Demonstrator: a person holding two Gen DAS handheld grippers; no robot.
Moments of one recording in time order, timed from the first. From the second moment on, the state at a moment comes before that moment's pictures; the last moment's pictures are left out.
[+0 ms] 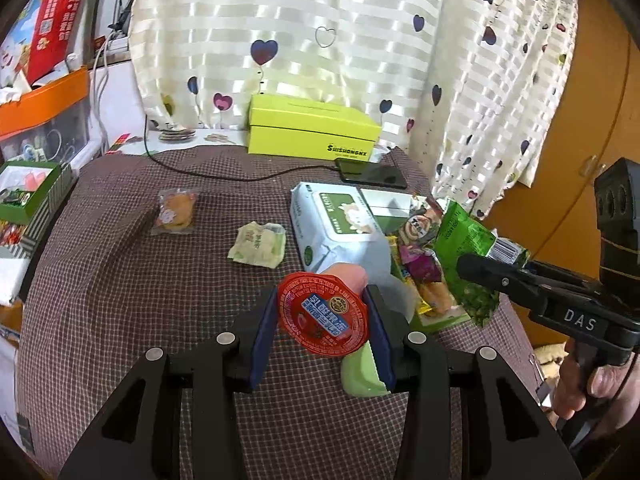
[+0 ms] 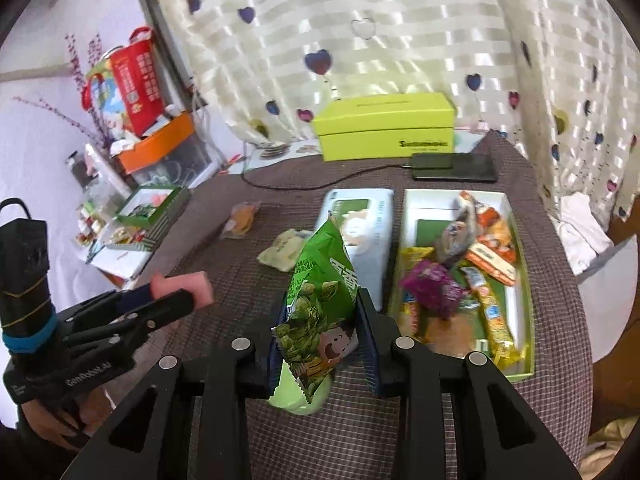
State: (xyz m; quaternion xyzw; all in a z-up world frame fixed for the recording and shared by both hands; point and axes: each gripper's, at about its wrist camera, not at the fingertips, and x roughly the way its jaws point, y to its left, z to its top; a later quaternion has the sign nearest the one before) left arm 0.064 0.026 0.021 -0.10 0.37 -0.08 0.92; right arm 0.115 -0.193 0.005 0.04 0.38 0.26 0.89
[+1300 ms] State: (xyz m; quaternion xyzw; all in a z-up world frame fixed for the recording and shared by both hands) left arm 0.113 -0.039 0.010 -0.07 0.39 -0.15 0.90; right arm 0.172 -0.285 -0.061 0.01 0.40 0.15 0.90
